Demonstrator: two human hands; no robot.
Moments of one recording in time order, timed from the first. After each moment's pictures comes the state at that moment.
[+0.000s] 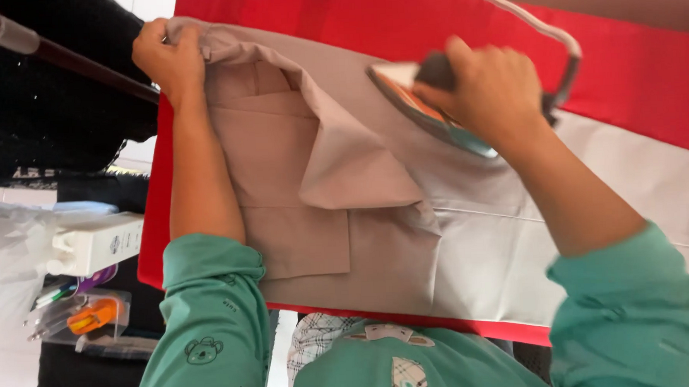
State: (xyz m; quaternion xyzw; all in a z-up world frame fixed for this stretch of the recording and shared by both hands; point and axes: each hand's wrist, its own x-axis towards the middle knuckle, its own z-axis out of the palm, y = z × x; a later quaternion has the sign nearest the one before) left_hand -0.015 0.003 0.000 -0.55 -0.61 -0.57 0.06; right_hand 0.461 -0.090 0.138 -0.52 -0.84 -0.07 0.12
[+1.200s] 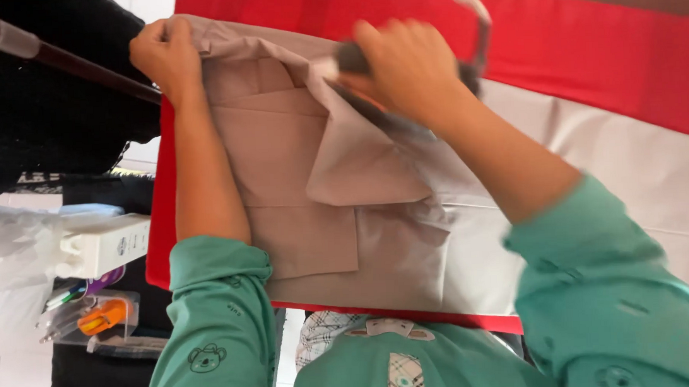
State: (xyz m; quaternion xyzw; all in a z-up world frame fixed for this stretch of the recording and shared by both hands) left_hand -0.022 0.008 -0.009 -0.52 -0.64 -0.57 0.03; right_hand 0.370 -0.067 0.135 -0.44 -0.88 0.02 0.17
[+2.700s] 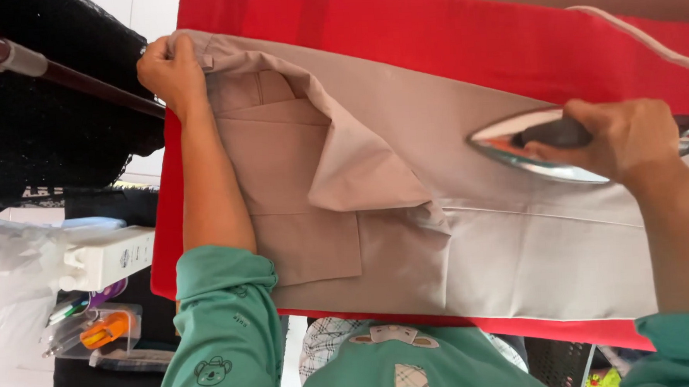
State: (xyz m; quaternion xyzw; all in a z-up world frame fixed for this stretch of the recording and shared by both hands) left_hand -0.017 0.011 -0.011 -0.49 -0.63 -0.61 0.03; right_hand 0.608 -0.142 0.108 -0.58 -0.81 -0.13 -0.05
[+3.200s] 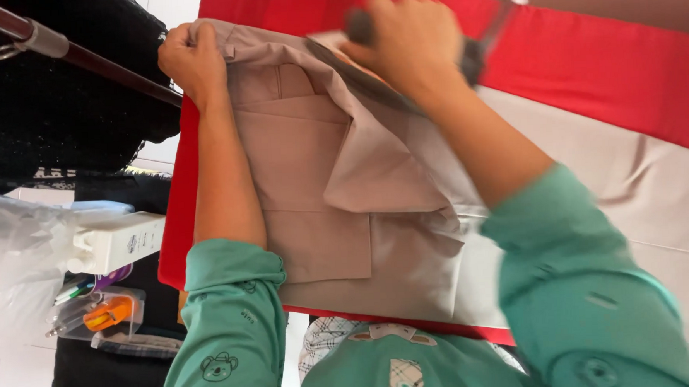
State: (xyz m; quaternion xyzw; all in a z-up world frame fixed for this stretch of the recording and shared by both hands) left_hand -0.012 0.007 -0.005 -0.48 -0.65 -0.59 0.04; right_hand 0.336 -0.017 0.127 -0.52 -0.84 -0.05 0.17
